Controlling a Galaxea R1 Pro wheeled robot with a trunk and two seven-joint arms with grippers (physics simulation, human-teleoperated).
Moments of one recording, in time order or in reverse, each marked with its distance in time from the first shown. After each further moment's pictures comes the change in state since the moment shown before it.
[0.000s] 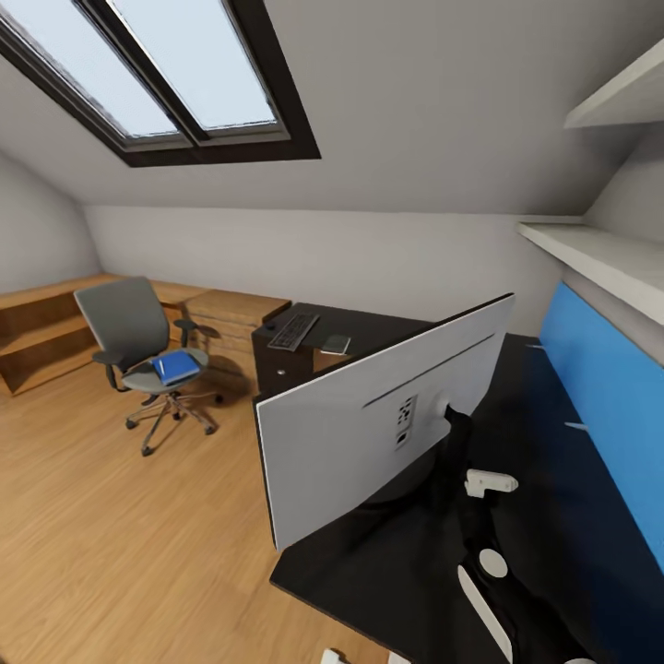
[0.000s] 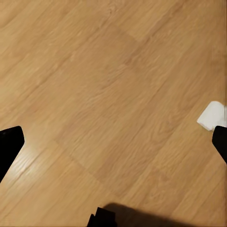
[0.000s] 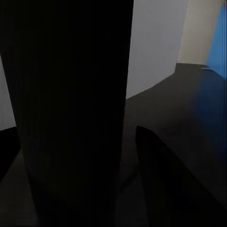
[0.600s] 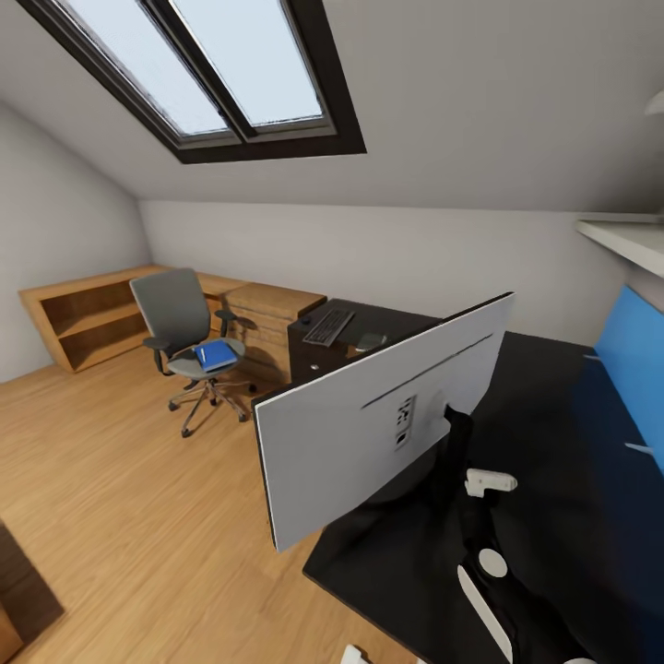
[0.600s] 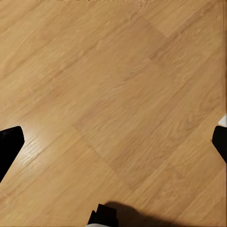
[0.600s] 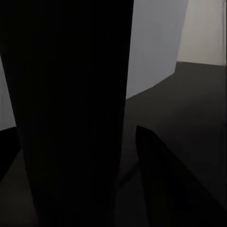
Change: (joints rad) left arm 0.000 0.000 0.000 0.000 0.000 0.000 0.000; right arm 0.000 0.000 0.000 -0.001 0.007 0.000 0.001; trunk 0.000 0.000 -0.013
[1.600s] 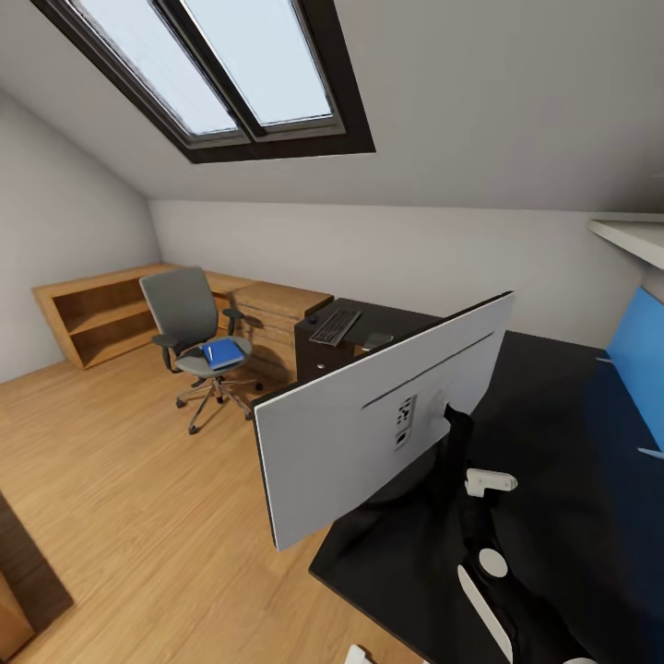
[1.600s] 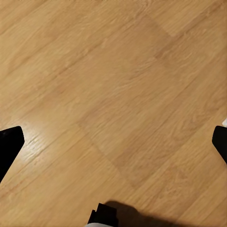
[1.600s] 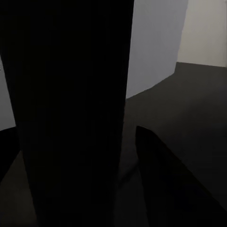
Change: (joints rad) left arm 0.000 0.000 0.000 0.000 0.000 0.000 0.000; right arm -0.001 -0.001 0.000 0.000 0.008 0.001 -0.002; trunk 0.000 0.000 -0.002
